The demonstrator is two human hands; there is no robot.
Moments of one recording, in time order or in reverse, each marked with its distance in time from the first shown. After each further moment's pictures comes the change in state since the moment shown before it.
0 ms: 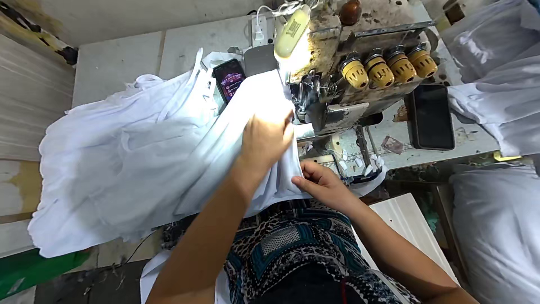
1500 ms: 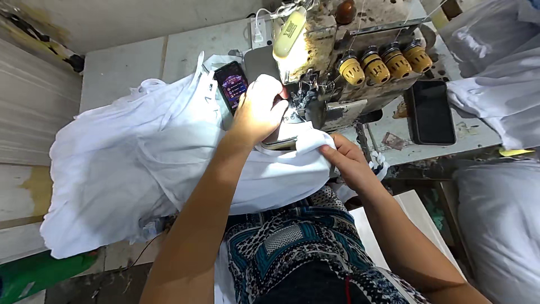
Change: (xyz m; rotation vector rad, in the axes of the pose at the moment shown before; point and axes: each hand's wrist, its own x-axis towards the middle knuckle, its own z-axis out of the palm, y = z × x) left_hand 0.033 -0.036 -0.013 -0.159 -0.166 -0.009; right_hand 0.007 -0.015 -0.033 0.038 0.311 0.026
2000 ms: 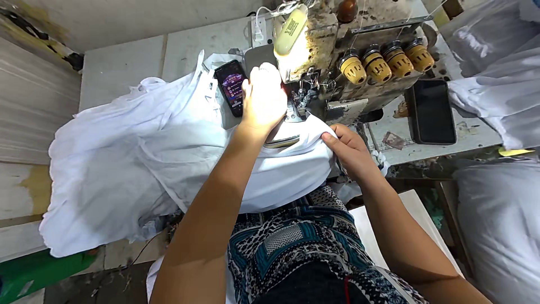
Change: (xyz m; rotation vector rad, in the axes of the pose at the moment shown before) left_hand 0.025 0.021 0.010 0.303 -0.014 -0.262; right_hand 0.017 -0.004 -0.005 -0.119 0.050 0.015
